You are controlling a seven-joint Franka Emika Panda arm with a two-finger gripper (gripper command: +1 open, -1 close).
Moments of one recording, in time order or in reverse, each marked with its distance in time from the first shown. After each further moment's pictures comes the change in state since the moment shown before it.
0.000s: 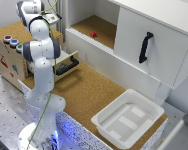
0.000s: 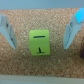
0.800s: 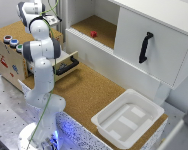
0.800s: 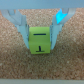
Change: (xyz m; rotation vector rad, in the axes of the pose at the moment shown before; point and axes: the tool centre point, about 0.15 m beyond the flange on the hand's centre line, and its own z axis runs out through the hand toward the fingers) arm 0.009 -0.012 0.008 0.001 -0.004 0.040
